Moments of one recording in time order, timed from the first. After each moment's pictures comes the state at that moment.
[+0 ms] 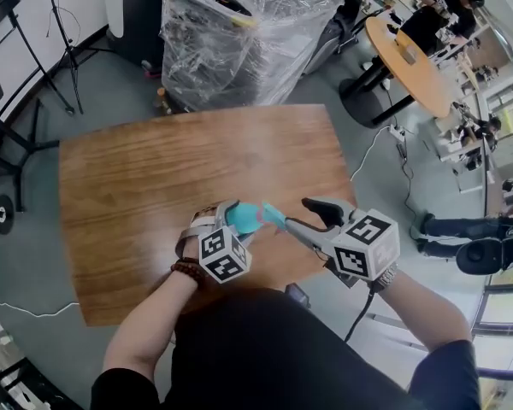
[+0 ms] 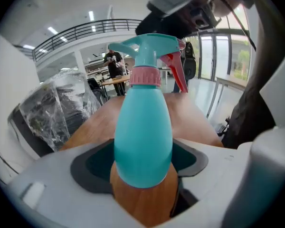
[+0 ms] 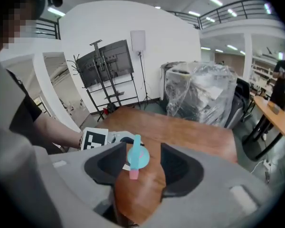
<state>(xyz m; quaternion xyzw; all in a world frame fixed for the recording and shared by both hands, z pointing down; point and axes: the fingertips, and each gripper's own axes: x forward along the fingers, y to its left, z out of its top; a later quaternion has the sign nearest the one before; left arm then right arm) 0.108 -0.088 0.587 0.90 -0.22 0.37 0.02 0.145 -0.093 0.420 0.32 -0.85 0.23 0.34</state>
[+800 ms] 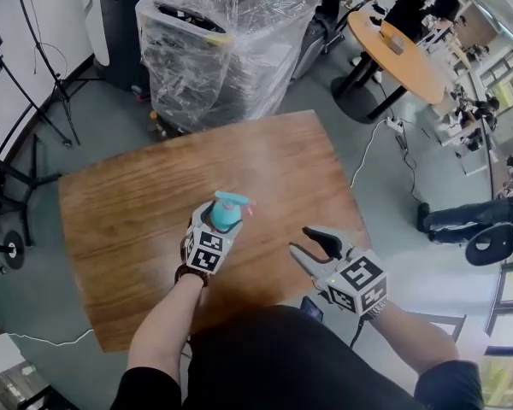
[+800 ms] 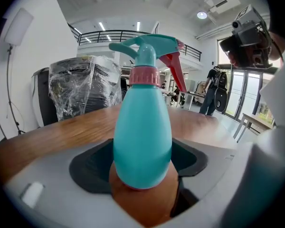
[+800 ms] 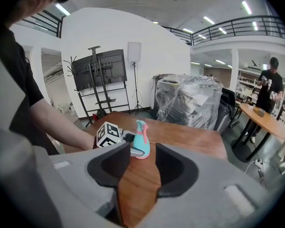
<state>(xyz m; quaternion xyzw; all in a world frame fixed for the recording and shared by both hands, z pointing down) 0.077 -0.169 0.635 0.89 -0.35 0.24 0.15 0.168 -0.072 0.434 0.40 -0.85 0.18 0.30</state>
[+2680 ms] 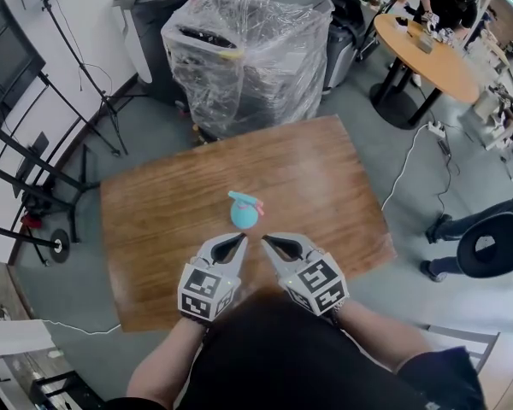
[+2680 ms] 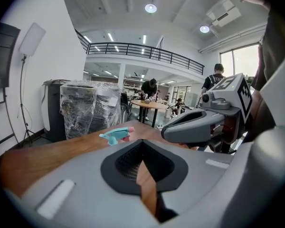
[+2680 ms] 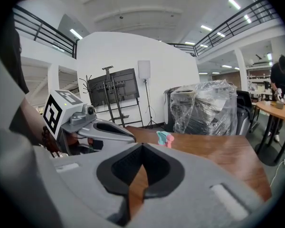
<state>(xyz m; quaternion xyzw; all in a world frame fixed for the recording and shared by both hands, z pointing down) 0.076 -0.071 0.463 0.89 -0.38 0.16 0.17 0.102 -0.062 0.454 0.34 -0.91 0.16 0.18</state>
